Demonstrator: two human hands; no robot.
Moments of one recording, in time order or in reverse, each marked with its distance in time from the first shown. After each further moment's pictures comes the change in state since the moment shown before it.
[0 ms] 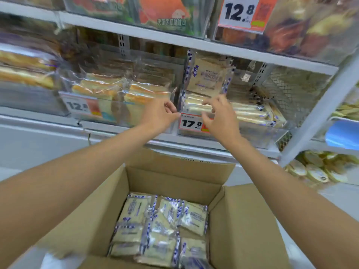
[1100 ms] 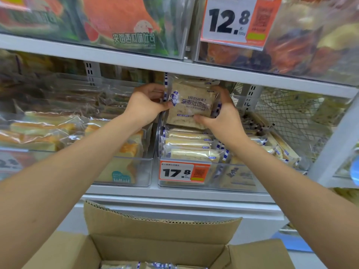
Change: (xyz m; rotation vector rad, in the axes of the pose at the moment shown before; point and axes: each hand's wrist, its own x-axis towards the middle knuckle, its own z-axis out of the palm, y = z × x) left_hand 0.161 0.017 0.027 -0.330 -0.023 0.125; right_hand 0.110 0.070 0.008 0.394 0.076 0.189
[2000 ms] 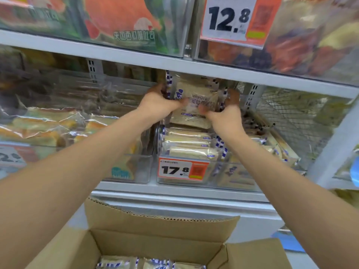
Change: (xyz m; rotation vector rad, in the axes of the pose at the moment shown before) left_hand 0.000 0.012 0.020 0.158 -0.044 -0.067; right_hand -0.003 -0.015 -0.001 0.169 0.071 0.264
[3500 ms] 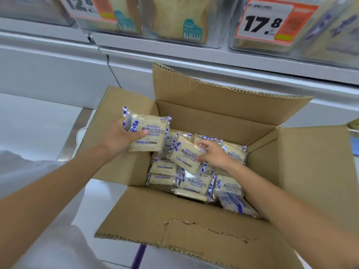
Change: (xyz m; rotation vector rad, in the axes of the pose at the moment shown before) left_hand -0.335 -0.227 -0.111 0.037 -0.069 -0.723; right_hand -0.325 0.197 0.123 -0.103 -0.890 0.605
